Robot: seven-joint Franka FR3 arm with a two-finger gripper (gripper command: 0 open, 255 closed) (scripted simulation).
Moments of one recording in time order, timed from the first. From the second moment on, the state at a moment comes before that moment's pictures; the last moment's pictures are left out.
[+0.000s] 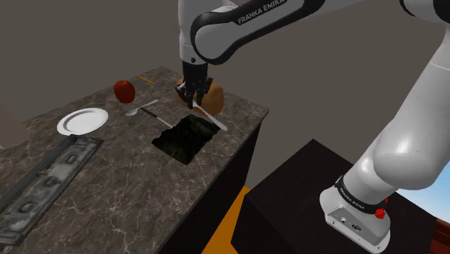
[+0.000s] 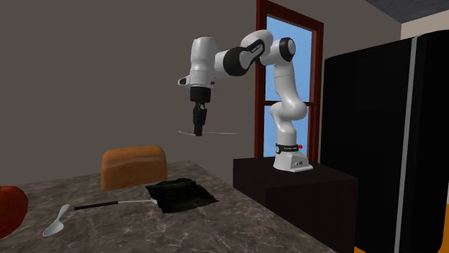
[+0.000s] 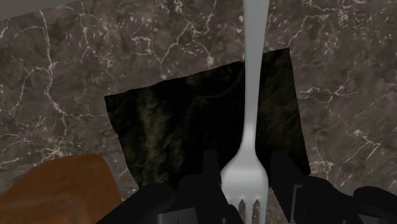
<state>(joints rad) 0.08 0.14 0.40 -1.97 -0.09 2.18 0.45</state>
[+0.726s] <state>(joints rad) -0.06 0.14 0.29 -1.96 -0.05 2.17 0.18</state>
